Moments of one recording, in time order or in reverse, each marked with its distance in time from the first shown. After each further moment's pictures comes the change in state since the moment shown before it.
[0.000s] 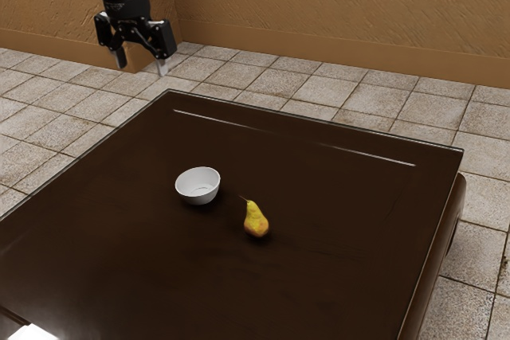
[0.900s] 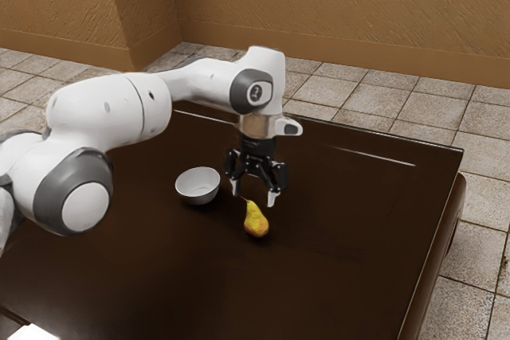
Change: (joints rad) arm -0.076 0.753 -0.095 0.327 -0.130 0.021 -0.027
